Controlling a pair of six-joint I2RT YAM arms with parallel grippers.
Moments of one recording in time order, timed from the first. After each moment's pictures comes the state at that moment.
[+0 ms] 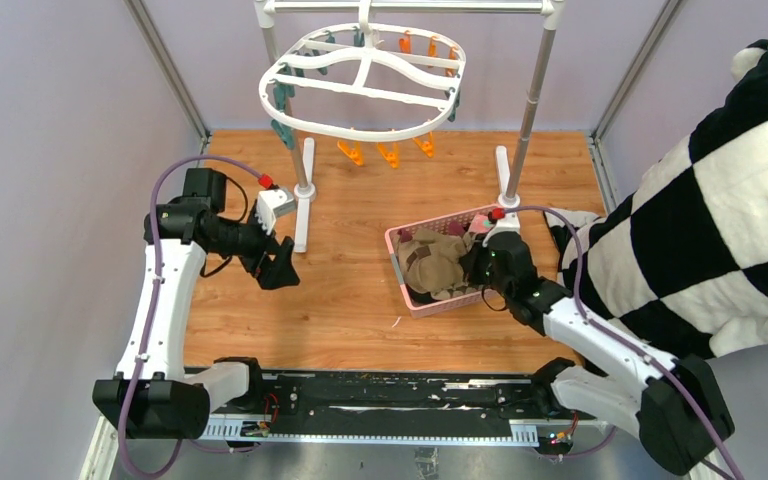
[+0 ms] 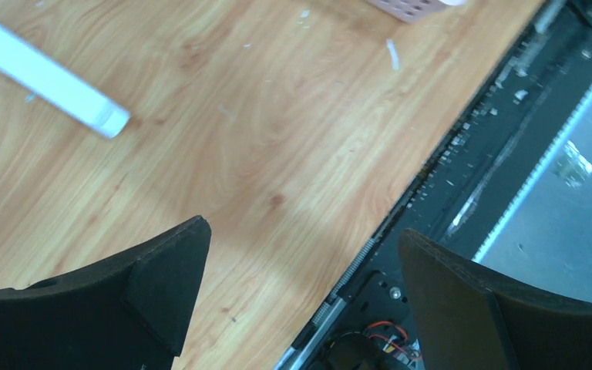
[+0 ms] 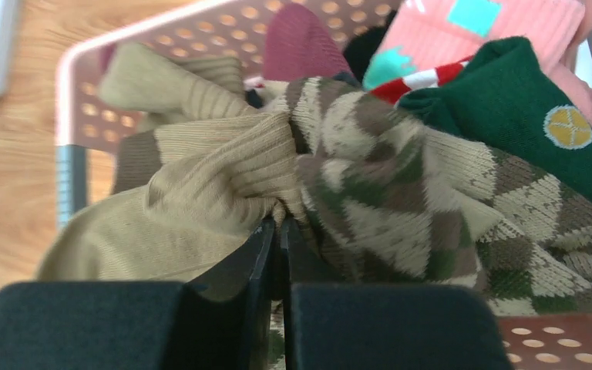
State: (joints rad) left arm 0.02 1.14 1.27 -1.34 0.77 0.76; right arm 0.56 0.98 0.51 -0.02 0.16 0.45
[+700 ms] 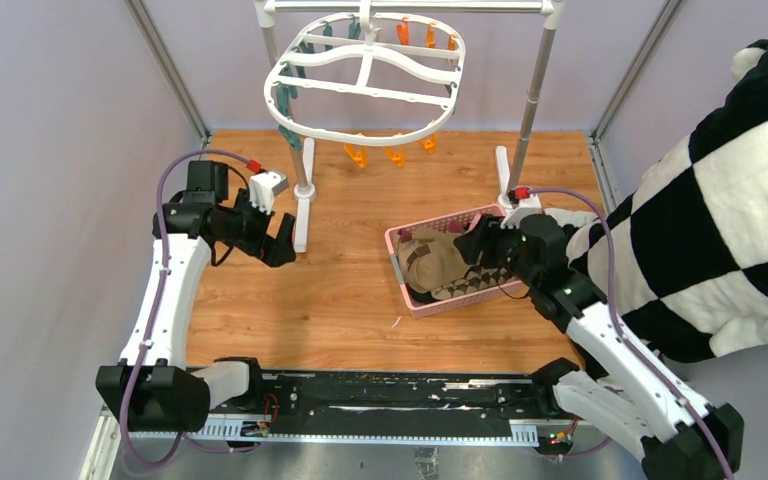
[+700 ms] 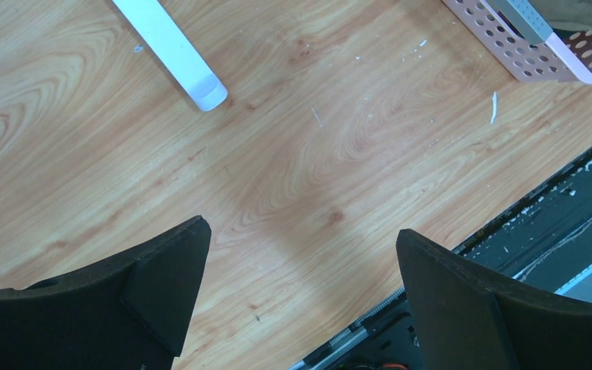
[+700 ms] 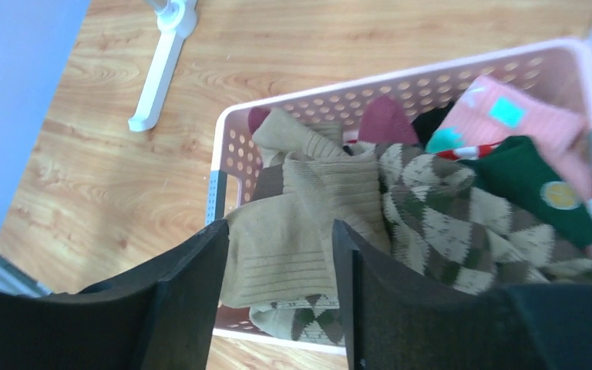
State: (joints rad) left arm 0.02 1.17 1.21 -1.06 0.51 0.44; right arm 0.49 0.82 0.70 -0.23 -0.02 0.44
